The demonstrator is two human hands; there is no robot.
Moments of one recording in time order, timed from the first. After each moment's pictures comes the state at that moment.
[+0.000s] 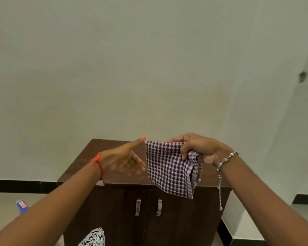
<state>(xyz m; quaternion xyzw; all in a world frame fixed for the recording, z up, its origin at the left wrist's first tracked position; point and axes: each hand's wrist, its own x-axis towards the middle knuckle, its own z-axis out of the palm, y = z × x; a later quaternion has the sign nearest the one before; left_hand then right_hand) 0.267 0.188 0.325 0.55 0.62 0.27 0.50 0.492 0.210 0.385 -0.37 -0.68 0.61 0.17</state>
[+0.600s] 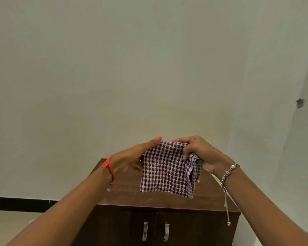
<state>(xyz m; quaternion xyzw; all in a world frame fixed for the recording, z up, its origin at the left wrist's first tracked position) 0.279 0.168 0.398 0.58 0.59 0.38 0.42 0.475 0.202 0.424 -0.33 -0.68 0.58 0.32</state>
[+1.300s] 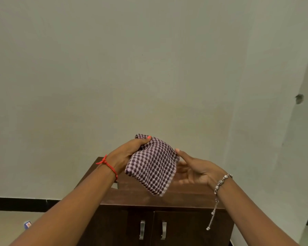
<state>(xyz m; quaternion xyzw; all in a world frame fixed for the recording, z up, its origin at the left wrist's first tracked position) 0.288 0.188 0.404 0.38 0.46 0.53 0.61 0.484 0.225 0.378 -0.44 -0.53 0.67 0.26</state>
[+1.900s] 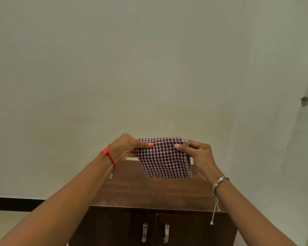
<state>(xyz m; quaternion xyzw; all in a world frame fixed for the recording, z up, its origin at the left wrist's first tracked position) 0.265 0.193 0.414 0.46 0.57 0.53 0.43 0.470 0.226 0.385 -0.31 -0.59 0.49 0.57</state>
